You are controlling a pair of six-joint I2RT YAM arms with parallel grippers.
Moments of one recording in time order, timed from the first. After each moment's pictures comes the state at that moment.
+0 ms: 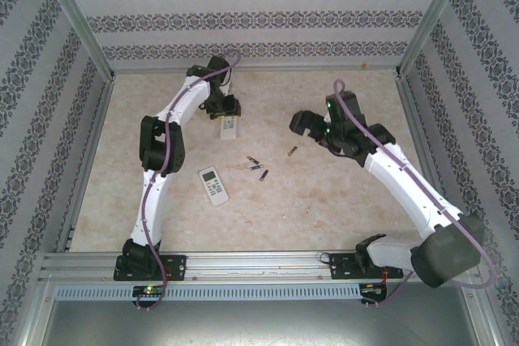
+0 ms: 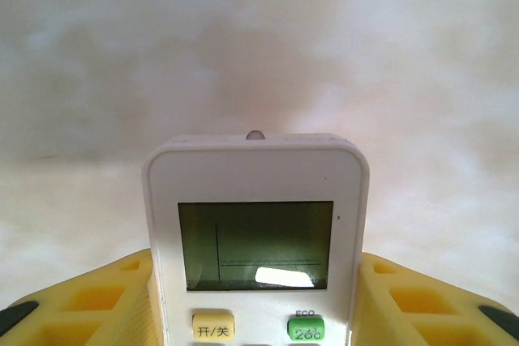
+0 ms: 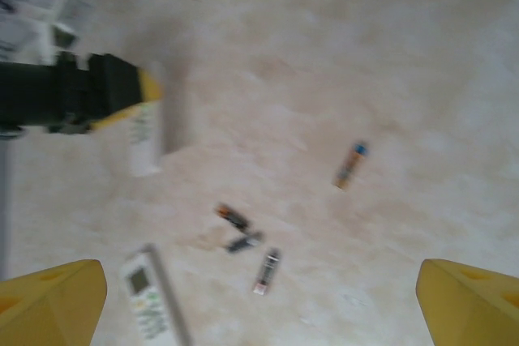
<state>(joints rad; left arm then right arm) -0.26 2.43 2.30 -1.13 0.28 -0.36 0.39 1.27 1.17 -0.65 -0.15 0.74</state>
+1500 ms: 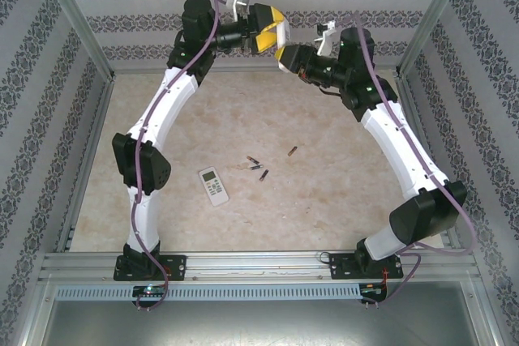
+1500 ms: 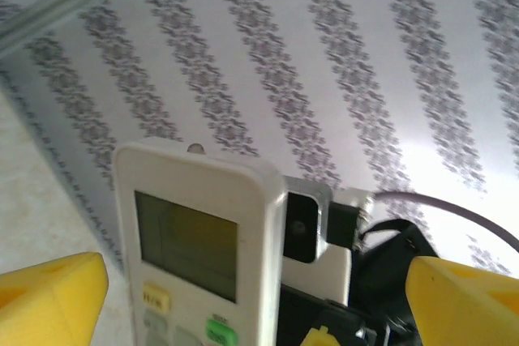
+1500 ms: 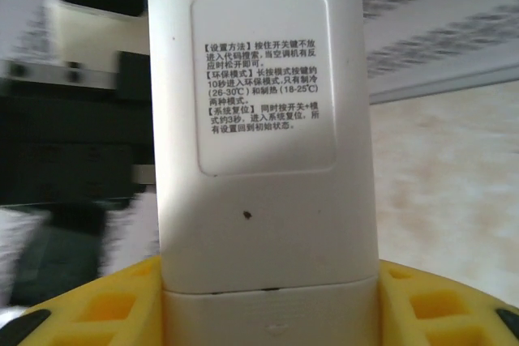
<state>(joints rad) -0.33 2.10 2.28 -0.11 0.95 -1.17 0.32 1.54 1.64 -0.39 -0.57 0.73</state>
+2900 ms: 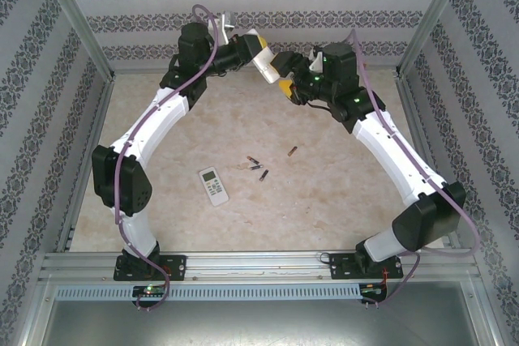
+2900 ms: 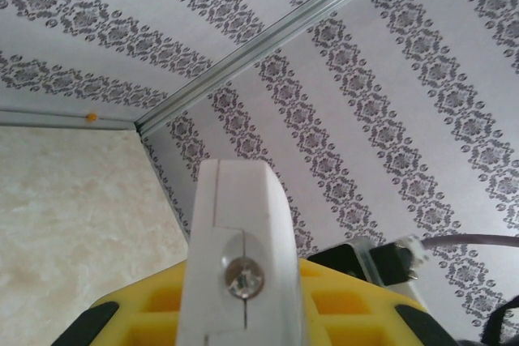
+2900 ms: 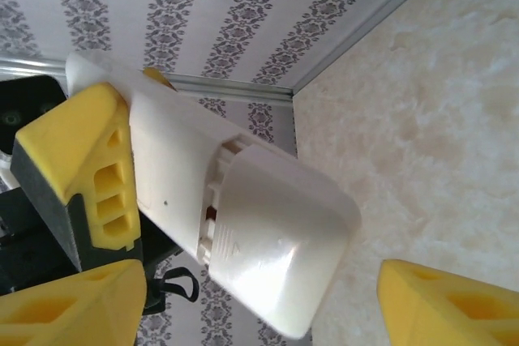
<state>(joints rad) -0.35 1.83 1.78 0.03 0.62 -0.95 0.40 1.51 1.52 -0.33 -0.44 1.23</state>
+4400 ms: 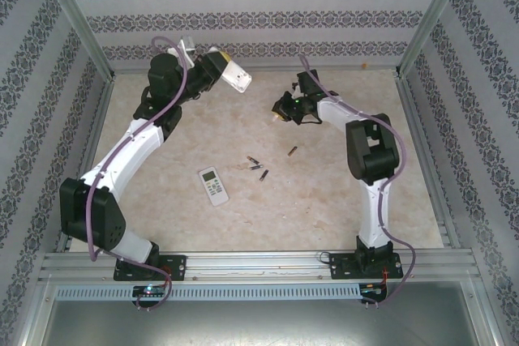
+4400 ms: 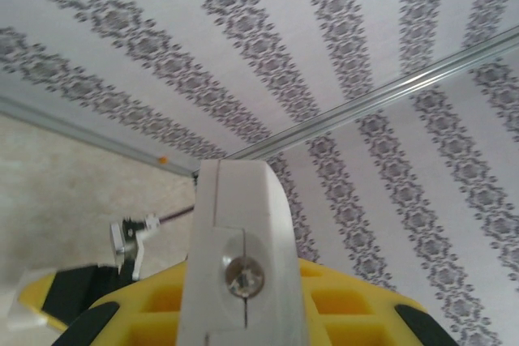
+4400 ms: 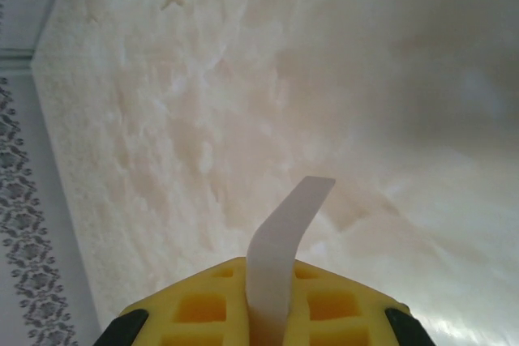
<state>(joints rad) -0.27 1.50 1.30 0.14 0.40 -1.04 0.29 2.20 1.64 -0.33 -0.54 0.85</state>
